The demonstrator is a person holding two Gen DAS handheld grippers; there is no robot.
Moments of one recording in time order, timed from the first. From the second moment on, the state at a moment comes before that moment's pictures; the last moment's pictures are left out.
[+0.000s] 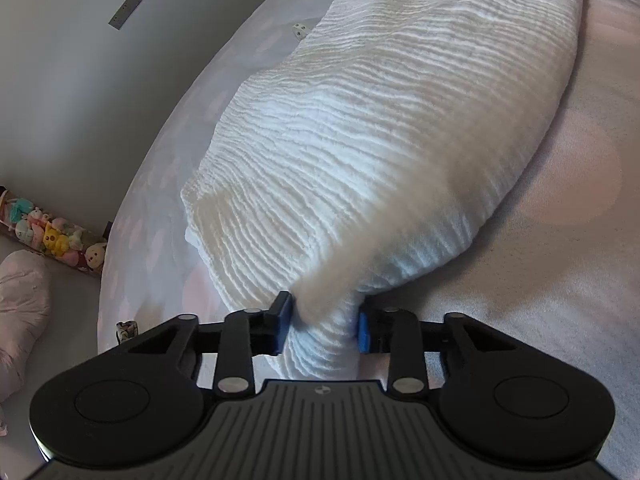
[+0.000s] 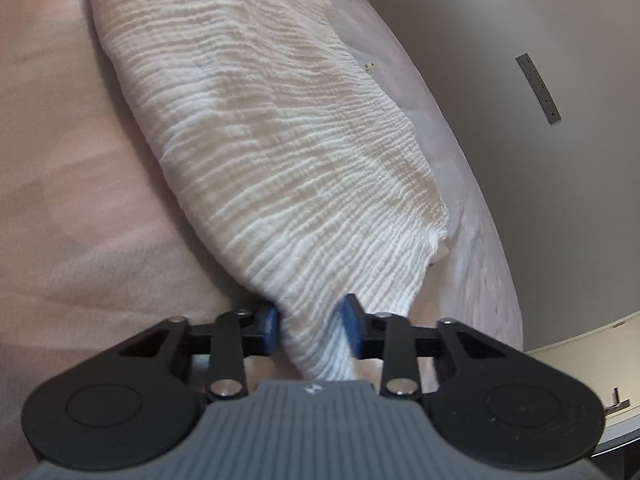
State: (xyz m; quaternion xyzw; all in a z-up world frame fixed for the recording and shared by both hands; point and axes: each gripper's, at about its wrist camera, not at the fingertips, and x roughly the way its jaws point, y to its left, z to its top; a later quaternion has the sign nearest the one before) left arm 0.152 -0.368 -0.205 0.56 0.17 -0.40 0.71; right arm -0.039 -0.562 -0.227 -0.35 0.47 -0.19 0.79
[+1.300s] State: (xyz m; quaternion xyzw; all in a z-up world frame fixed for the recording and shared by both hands) left arm 0.001 -0.218 -0.114 0.64 0.19 -0.48 0.57; right arm -0.213 -0.404 -0.106 -0.31 0.53 -0.10 0.79
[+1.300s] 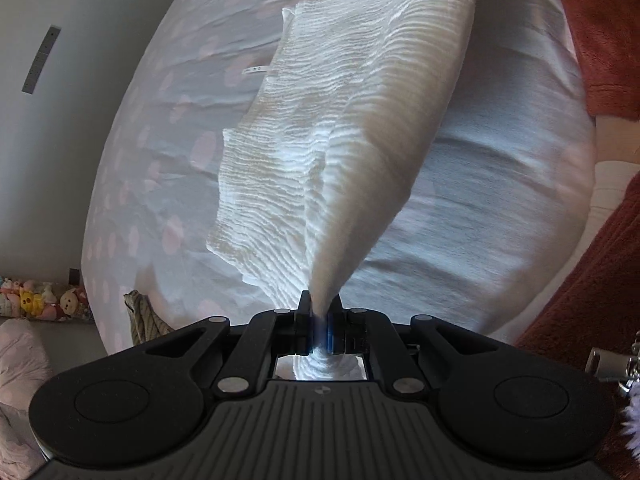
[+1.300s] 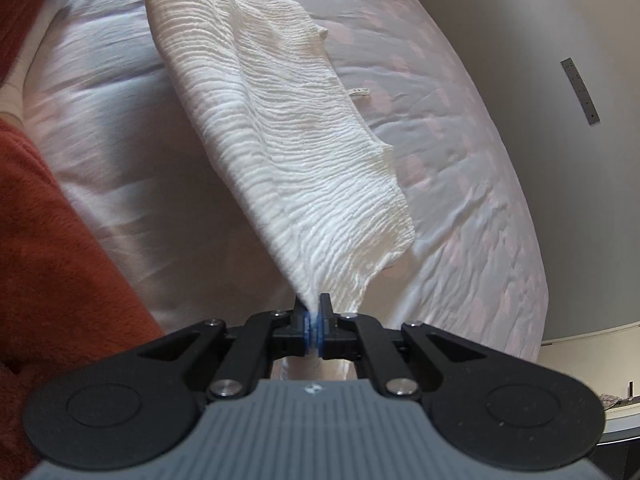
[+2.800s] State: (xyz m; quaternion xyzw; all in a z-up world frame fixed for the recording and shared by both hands) left arm 0.059 -0.223 -0.015 0.34 0.30 -0.52 0.73; right arm -0.229 -0.453 -0.061 0.01 0.44 -0.19 0.88
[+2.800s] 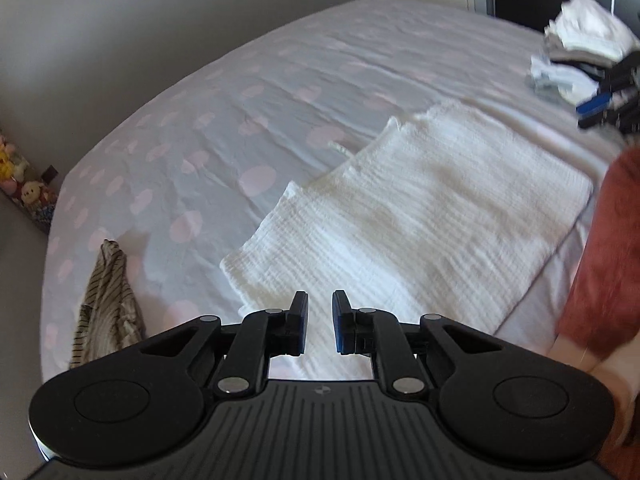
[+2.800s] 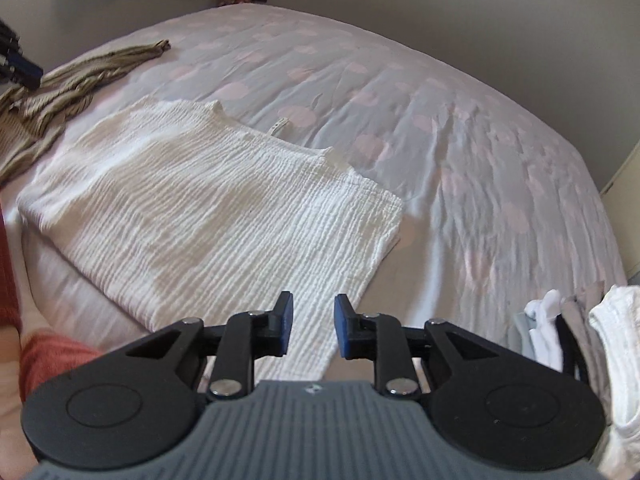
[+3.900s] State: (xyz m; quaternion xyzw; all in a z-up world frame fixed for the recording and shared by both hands) left arm 0.185 -0.229 -0.139 0.04 0.42 -0.42 0.80; right arm -0.119 -0.581 -0.171 0.31 0.35 -0.35 0.81
